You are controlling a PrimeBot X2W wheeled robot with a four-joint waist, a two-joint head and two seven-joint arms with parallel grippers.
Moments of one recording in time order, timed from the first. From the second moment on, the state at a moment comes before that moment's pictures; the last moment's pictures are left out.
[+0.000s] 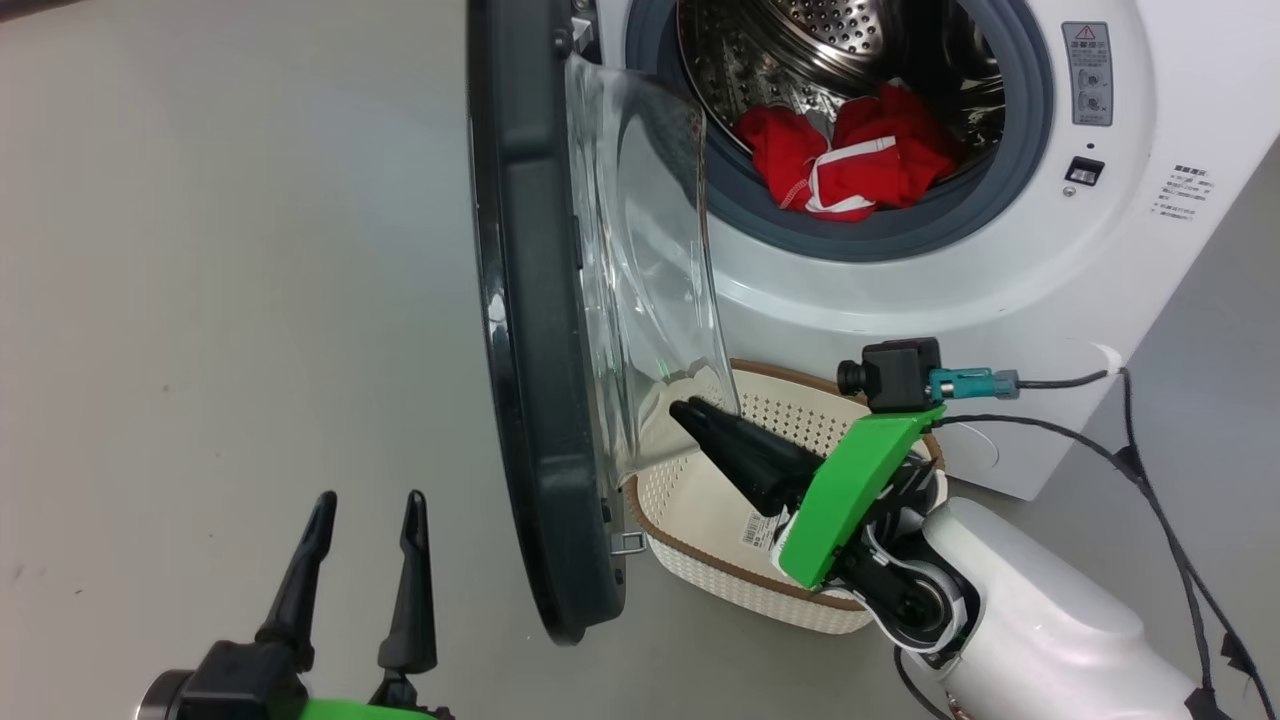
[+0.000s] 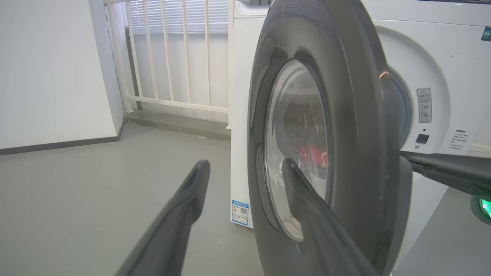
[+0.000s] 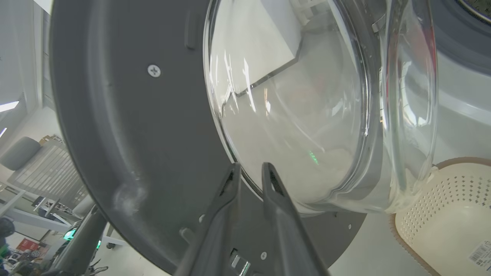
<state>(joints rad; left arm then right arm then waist) -0.02 0.10 -0.16 -0.03 -0.24 0.12 -0.20 -0.59 -0.17 0.73 0.41 1.27 0.12 0.08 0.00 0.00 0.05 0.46</state>
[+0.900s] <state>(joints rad) 0.00 0.10 -0.13 -0.06 -0.24 0.15 -0.25 -0.30 -0.06 0.19 0.22 0.22 0.12 -0.26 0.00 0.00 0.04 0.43</state>
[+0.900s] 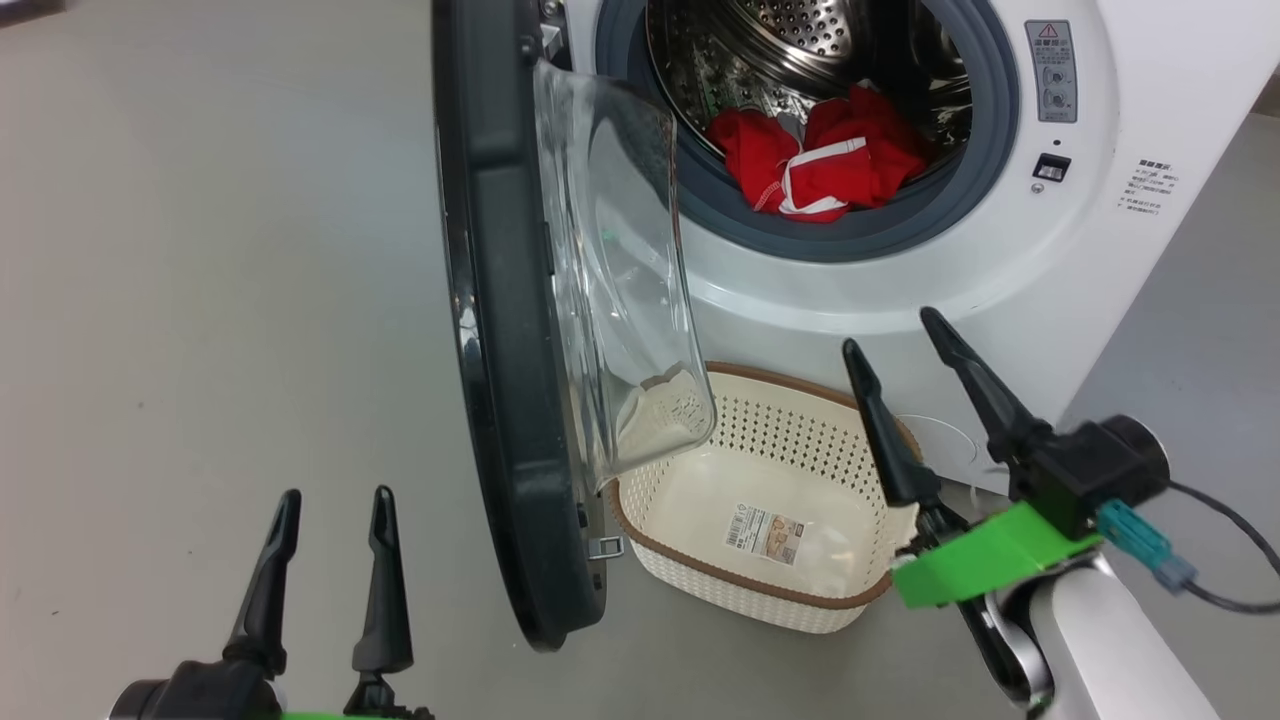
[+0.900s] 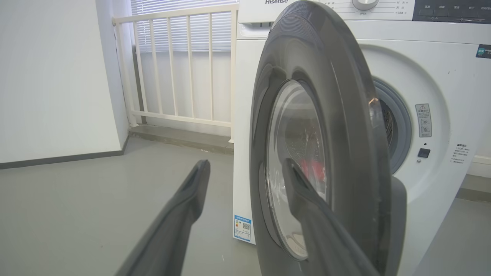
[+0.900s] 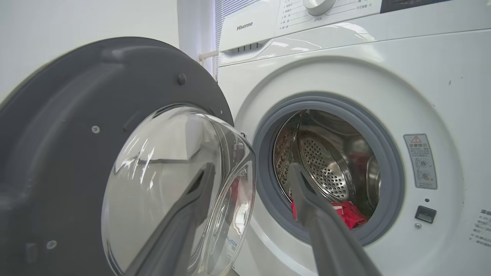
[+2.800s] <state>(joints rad) -0.13 0.13 -0.37 -0.33 -0.10 0.02 -0.21 -0.06 -0.05 0.21 0.16 0.23 0.12 -0.26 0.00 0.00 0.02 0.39</state>
